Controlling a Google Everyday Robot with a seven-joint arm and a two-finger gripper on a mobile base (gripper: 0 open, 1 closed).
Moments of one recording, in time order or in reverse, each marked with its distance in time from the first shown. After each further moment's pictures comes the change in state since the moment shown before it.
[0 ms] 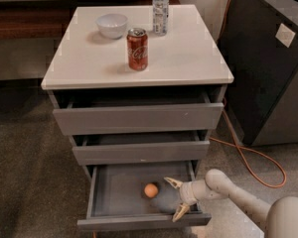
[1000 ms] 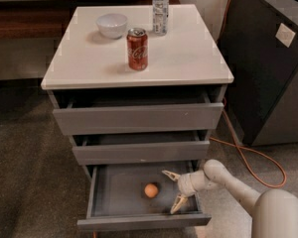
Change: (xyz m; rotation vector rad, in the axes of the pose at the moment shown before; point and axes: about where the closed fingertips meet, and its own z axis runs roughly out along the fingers) arm -0.009 -0.029 -0.001 -0.035 -0.066 0.021
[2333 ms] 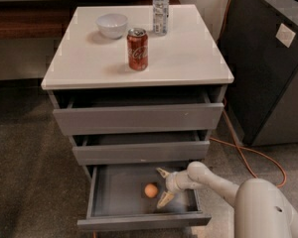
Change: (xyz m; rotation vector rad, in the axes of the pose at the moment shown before) arm 0.023 -0.039 0.059 0.096 0.152 0.169
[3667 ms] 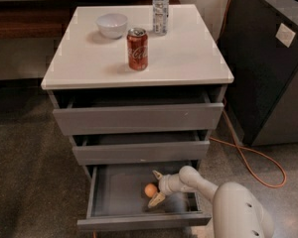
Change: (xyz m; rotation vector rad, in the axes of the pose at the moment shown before) arm 0.024 -0.017 0.068 0.039 -0.028 0.146
